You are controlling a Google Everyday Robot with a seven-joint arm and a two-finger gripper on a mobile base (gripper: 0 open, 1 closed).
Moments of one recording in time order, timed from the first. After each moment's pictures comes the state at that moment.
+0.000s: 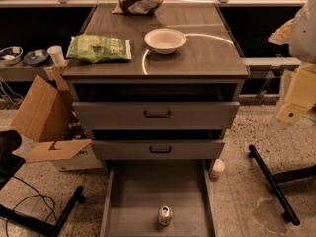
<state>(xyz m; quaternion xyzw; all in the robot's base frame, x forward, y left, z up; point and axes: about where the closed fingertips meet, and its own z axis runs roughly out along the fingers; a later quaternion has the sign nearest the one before) 0.438 -0.215 0.983 -0.60 0.78 -0.04 0.17</state>
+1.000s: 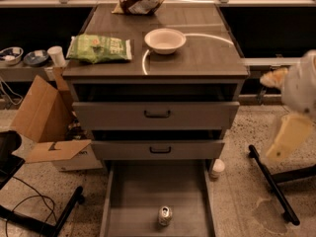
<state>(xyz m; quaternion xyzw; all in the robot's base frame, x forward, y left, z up) 0.424 -0.219 0.901 -0.59 0.78 0.03 0.20</state>
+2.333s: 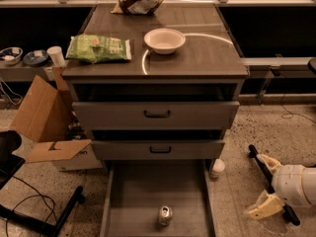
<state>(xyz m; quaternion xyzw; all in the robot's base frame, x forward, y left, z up) 0.406 -0.276 0.638 -0.47 0.80 0.16 0.34</state>
